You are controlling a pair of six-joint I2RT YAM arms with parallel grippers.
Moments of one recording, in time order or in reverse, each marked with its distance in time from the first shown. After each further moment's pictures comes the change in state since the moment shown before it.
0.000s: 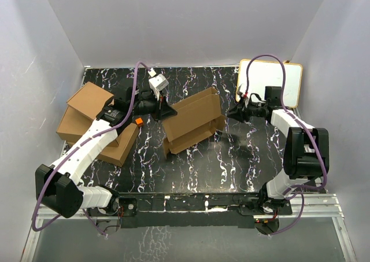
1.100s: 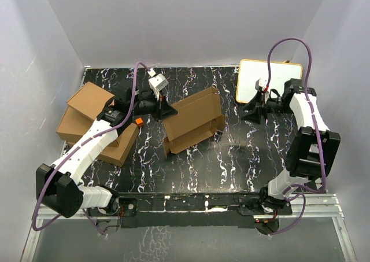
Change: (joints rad) left arm 0.000 0.002 -0.014 0.040 0.004 -0.011; right arm -0.164 0.013 0.347 -0.970 -0.158 -0.618
